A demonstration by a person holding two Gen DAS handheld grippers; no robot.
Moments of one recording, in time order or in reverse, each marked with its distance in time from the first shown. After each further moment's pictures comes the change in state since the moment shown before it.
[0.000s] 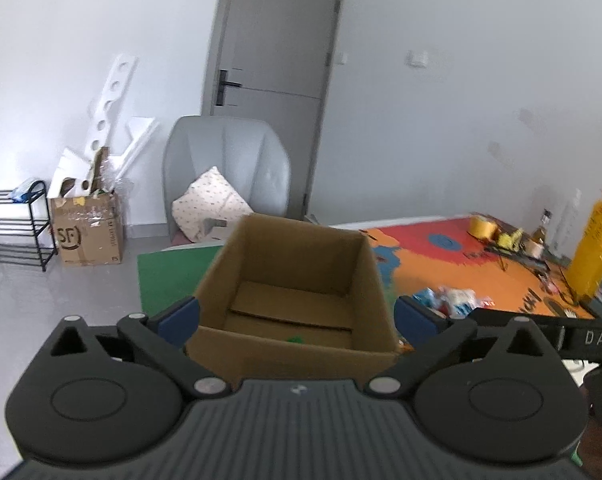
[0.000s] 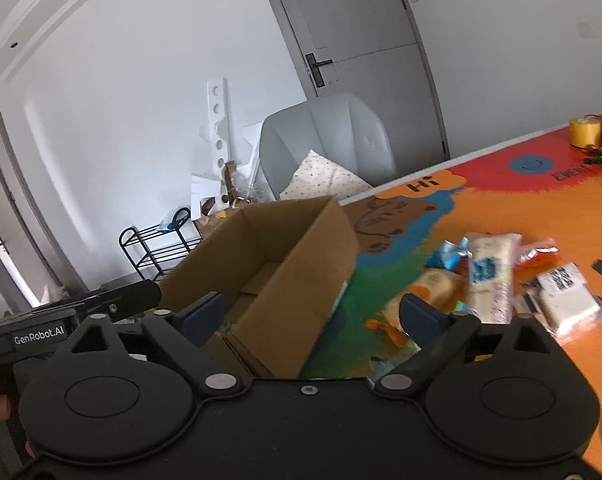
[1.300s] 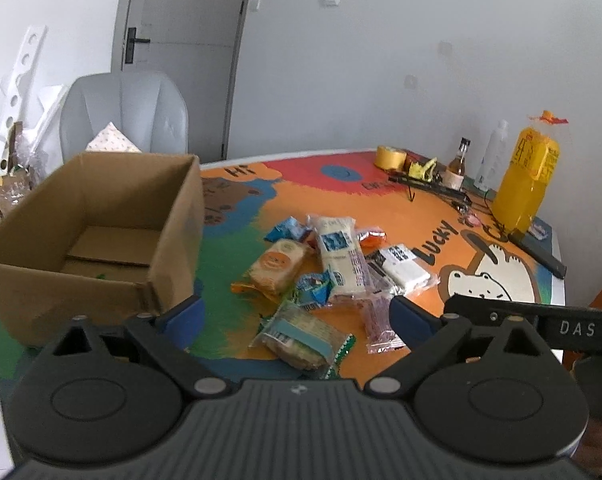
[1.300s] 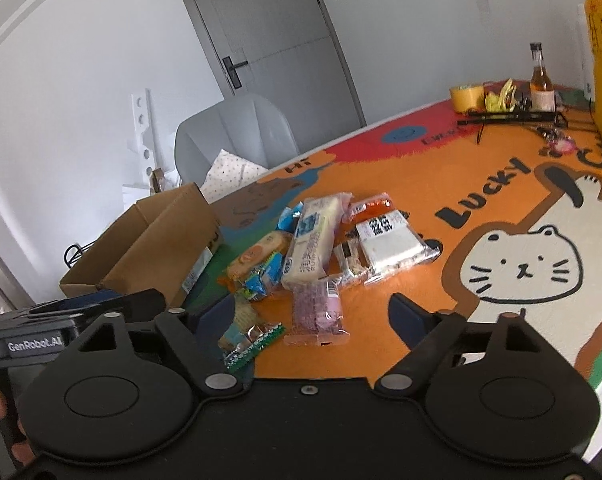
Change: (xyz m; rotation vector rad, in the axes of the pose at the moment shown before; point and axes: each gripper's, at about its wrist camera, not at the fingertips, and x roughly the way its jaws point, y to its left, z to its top) left arm 0.043 -0.115 -0.043 0.080 0.160 -0.202; right arm -0.057 -0.109 -0.037 0.105 0.007 -0.169
